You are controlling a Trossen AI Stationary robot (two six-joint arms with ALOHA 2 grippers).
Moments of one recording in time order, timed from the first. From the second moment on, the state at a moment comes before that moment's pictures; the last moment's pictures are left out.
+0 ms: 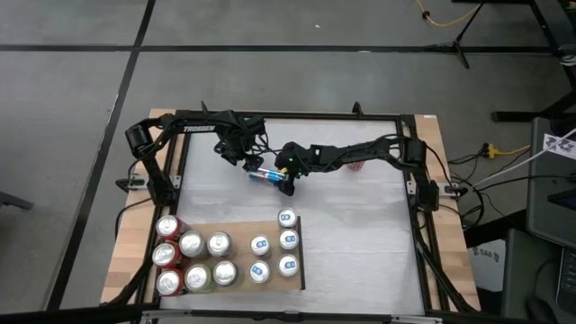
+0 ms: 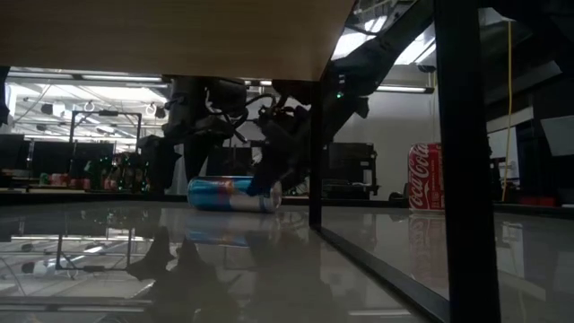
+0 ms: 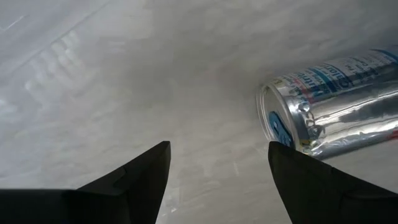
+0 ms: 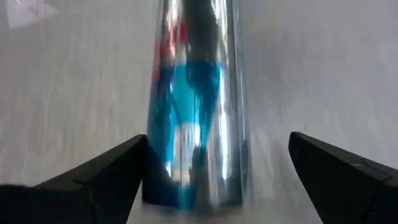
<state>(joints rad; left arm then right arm) 0.55 1.75 1.14 -0.98 0.18 -0.55 -0.20 2.08 1.31 -0.08 -0.12 0.08</state>
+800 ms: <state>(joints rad) 0.59 1.63 1.14 -1.11 0.20 -0.41 -0.20 2.12 1.35 -0.06 -0.15 0.07</state>
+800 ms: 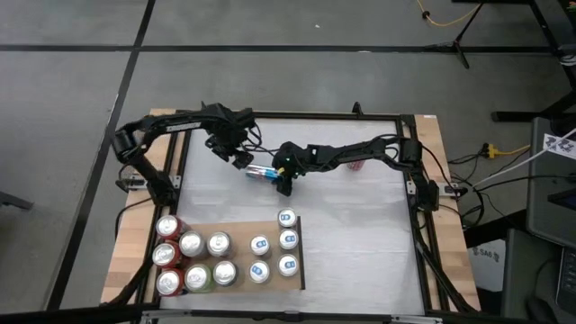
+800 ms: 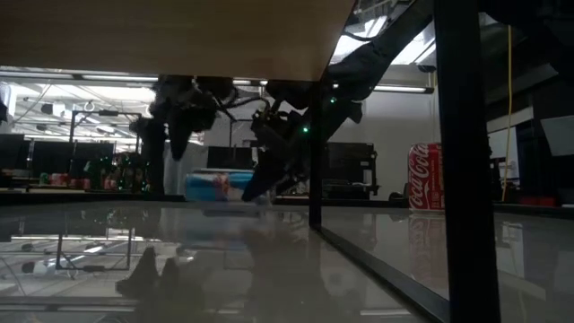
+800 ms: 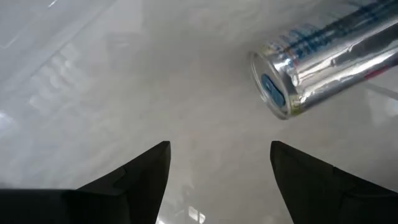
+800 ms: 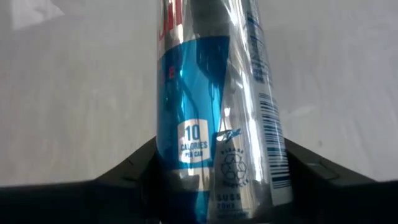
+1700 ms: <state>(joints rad) 0.66 0.84 1.14 -1.03 0.20 -0.36 -0.20 2.12 1.90 -0.27 -0.18 -0.01</state>
